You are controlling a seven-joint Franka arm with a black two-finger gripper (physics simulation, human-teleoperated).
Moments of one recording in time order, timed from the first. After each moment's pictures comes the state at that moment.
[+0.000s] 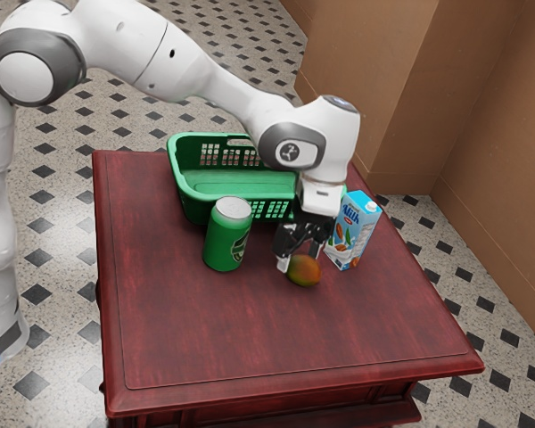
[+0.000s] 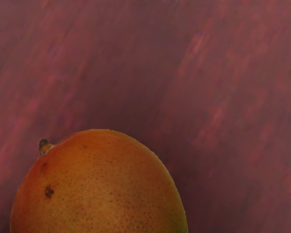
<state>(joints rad) 0.22 0.10 -0.36 -1.94 -0.14 2.02 1.03</state>
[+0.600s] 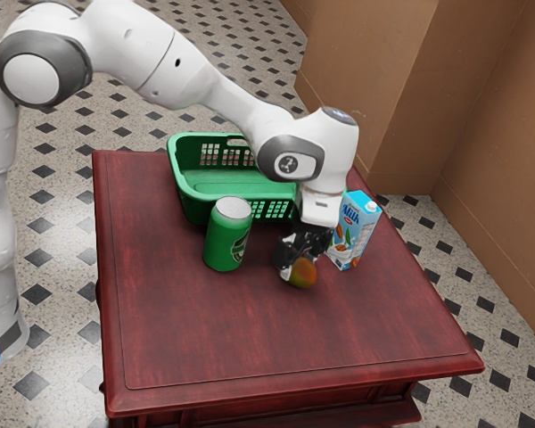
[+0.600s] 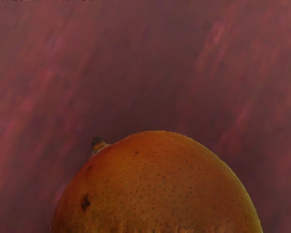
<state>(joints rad) 0.21 0.12 -0.36 -1.96 -0.11 2.08 1.02</state>
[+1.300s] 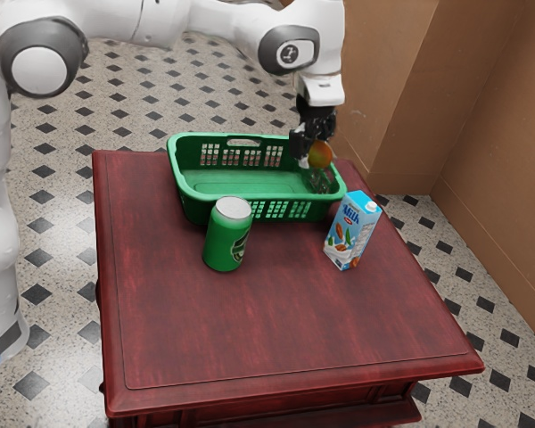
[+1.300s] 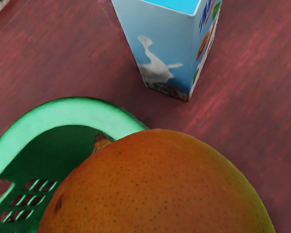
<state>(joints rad) 0.29 0.06 -0.13 -1.69 -0.11 1.93 1.07</state>
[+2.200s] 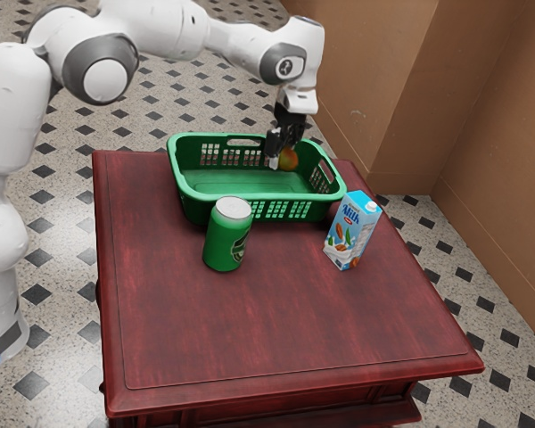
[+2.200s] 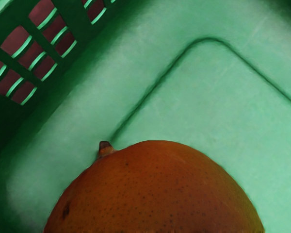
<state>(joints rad) 0.44 0.33 -0.09 -1.54 -0.10 1.86 1.24</state>
